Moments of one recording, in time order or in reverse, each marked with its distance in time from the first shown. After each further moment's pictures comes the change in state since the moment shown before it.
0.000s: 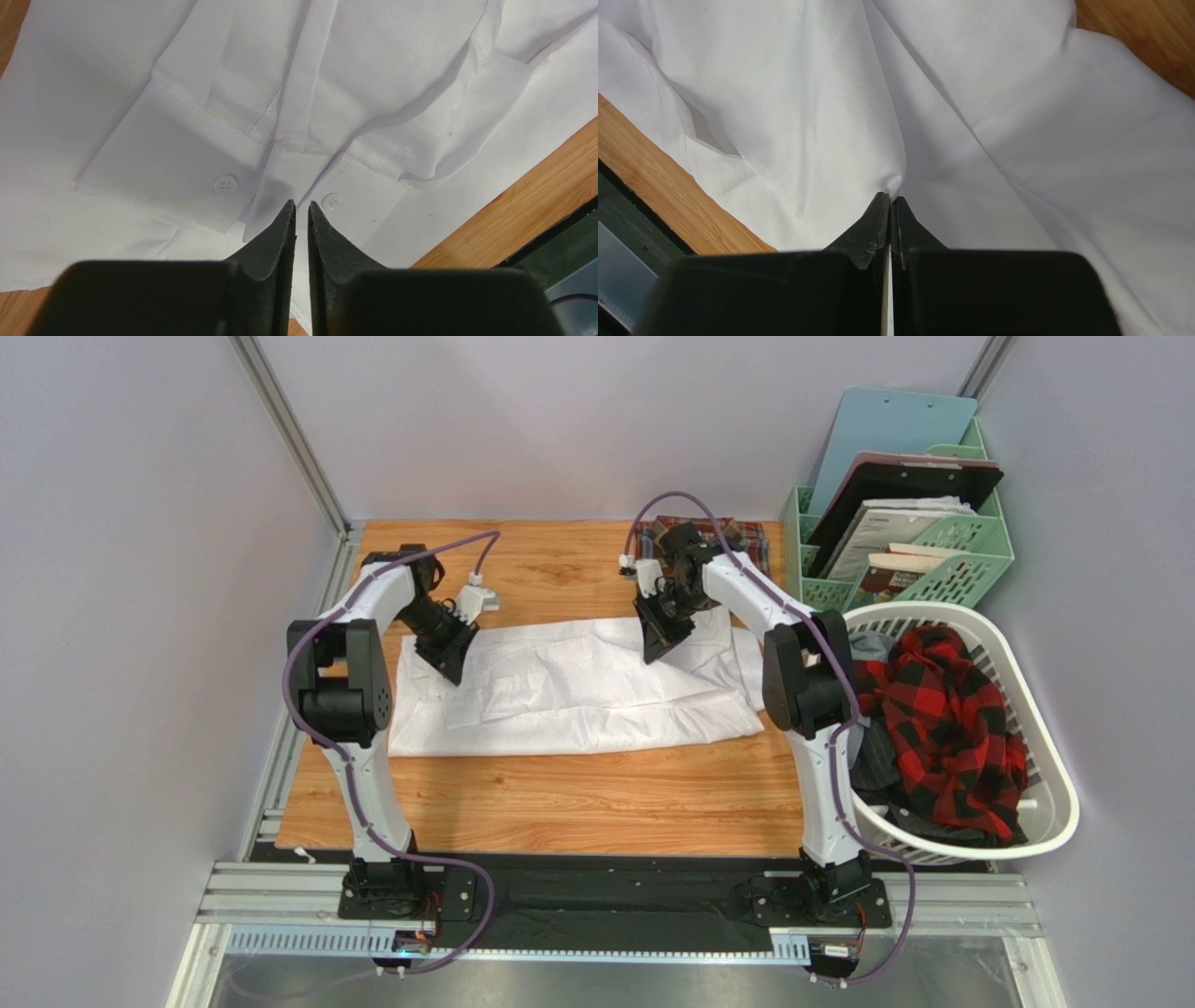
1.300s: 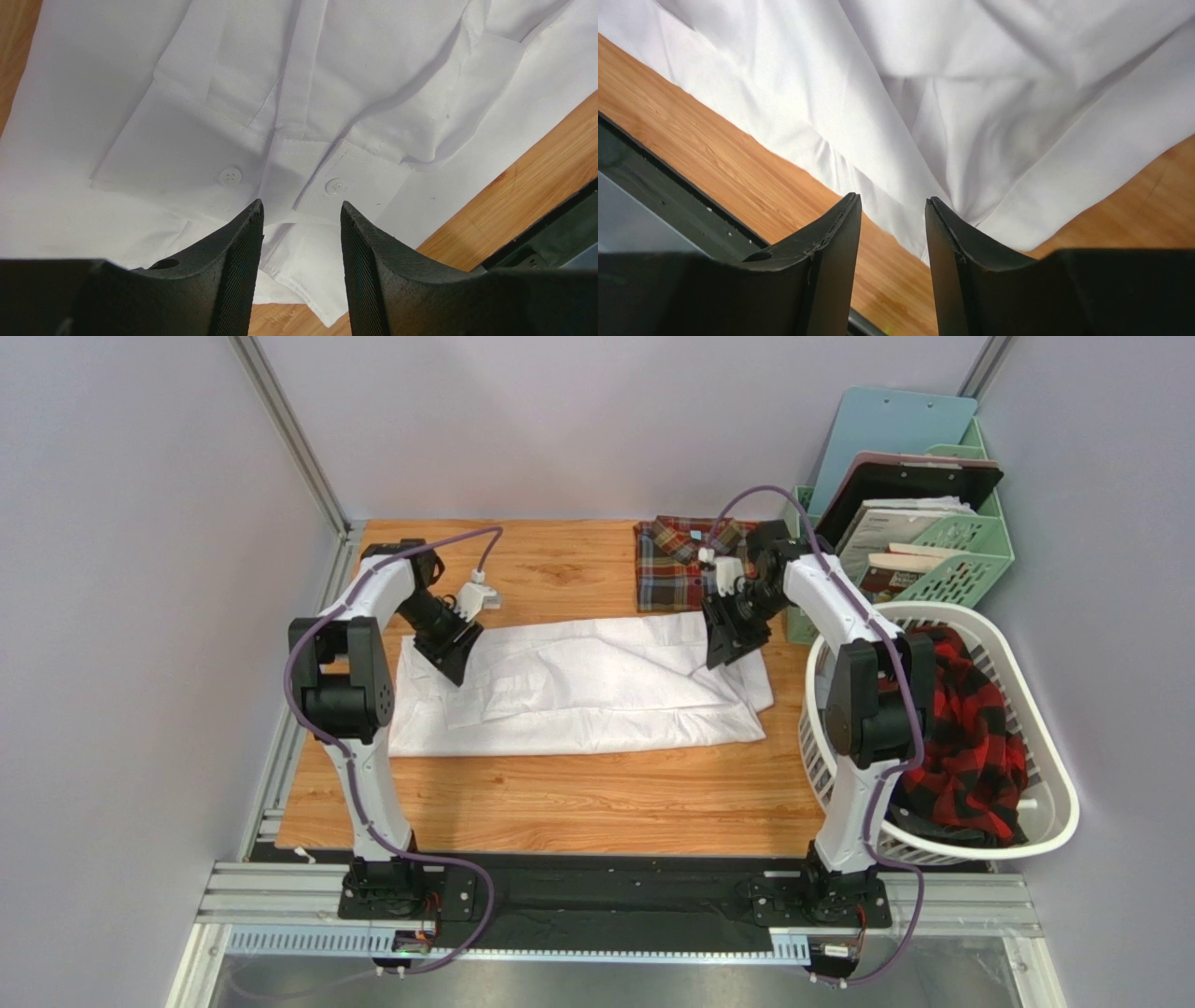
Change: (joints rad) left arm 0.000 0.037 0.073 -0.081 -0.004 0.071; right arm -0.217 -0.332 -0.343 -0.087 0.024 -0.043
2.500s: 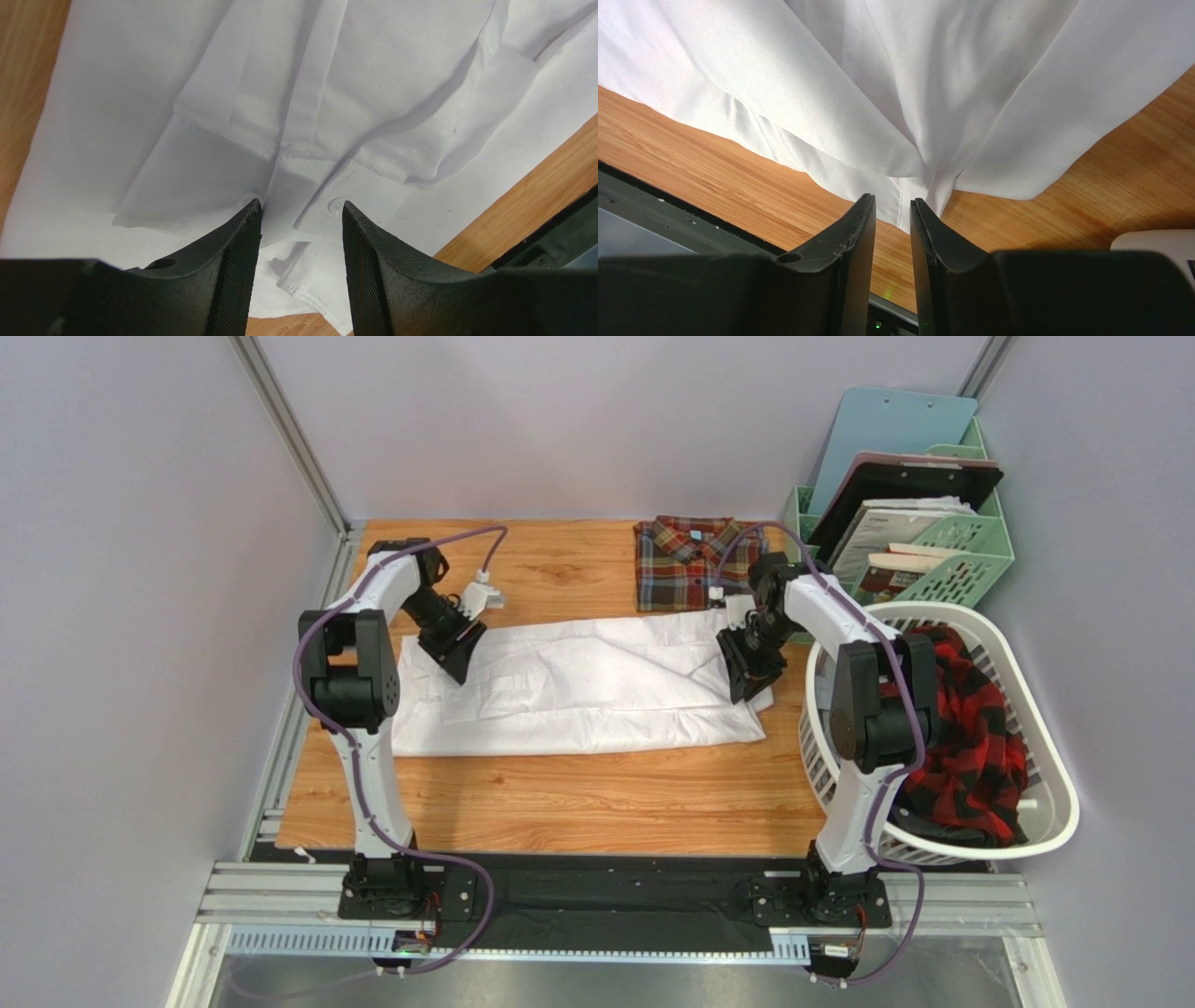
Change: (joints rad) left arm -0.004 0.074 0.084 -0.031 0.003 0.019; right arm -0.008 -0.013 -0.134 0.005 0.164 0.042
